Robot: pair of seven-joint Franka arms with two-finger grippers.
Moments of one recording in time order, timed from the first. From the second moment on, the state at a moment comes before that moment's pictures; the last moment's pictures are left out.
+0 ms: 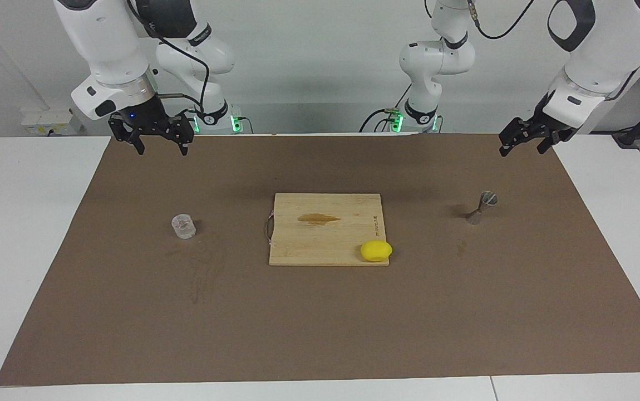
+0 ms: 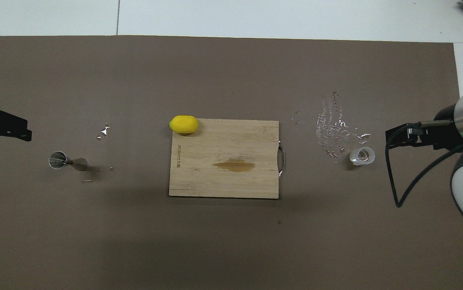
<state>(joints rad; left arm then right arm) -0.05 0.01 0.05 -1.58 -0.03 1.51 -0.02 -0.05 -0.05 0.14 -1.66 -0.02 1.57 0.13</state>
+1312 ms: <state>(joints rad) -0.06 0.01 0.04 -1.58 -0.03 1.55 -0.02 -0.05 -0.05 0.14 -1.66 -0.02 1.57 0.13</state>
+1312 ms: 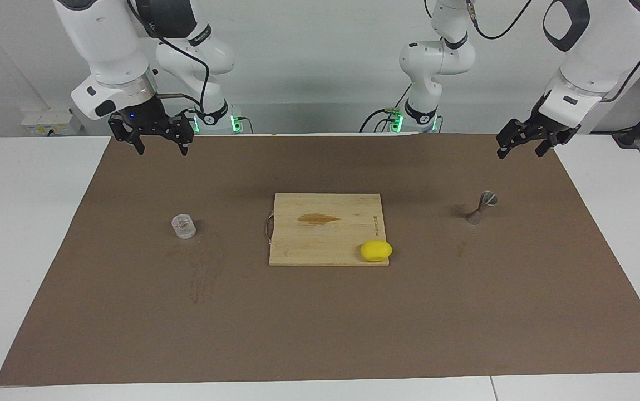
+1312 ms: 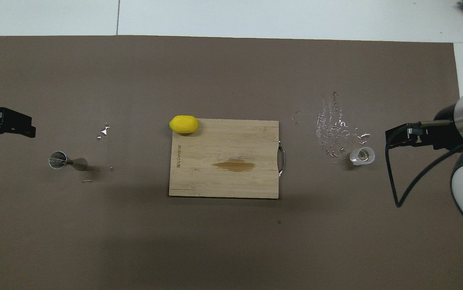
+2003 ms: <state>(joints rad) -0.09 -0.02 0.04 -1.73 -0.03 1.82 -0.16 -0.05 -0.05 0.14 -1.66 -0.02 1.57 0.13</state>
